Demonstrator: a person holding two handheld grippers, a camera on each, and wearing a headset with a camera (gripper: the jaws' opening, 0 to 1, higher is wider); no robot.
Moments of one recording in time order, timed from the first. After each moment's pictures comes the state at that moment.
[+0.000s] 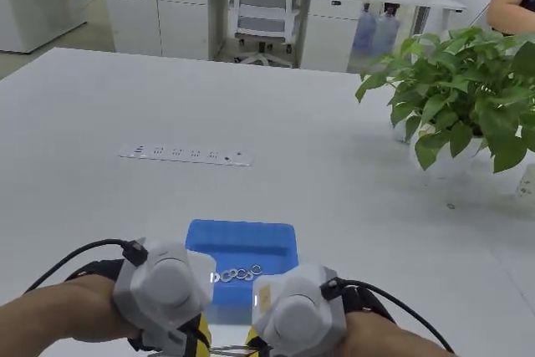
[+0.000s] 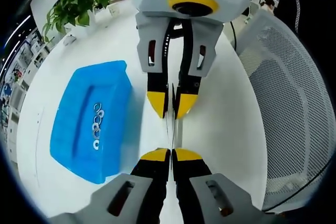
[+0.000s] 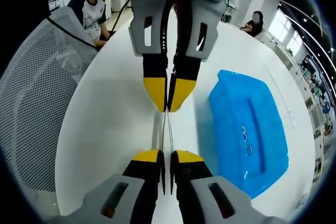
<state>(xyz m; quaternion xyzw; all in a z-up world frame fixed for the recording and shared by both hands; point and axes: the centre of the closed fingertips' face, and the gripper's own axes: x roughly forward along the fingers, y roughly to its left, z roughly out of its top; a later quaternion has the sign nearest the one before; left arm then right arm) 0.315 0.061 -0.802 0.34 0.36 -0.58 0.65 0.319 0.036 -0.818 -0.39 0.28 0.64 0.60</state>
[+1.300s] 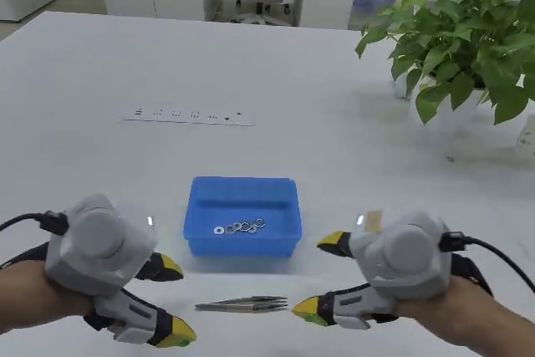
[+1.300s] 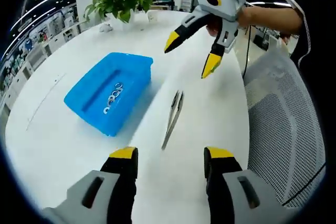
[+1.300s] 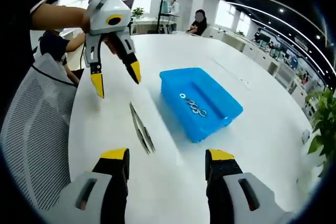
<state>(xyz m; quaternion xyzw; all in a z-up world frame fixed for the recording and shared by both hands) 0.291 0.101 -0.771 0.20 0.36 -0.50 0.76 0.339 -0.050 -0.756 -0.24 0.26 0.51 0.78</state>
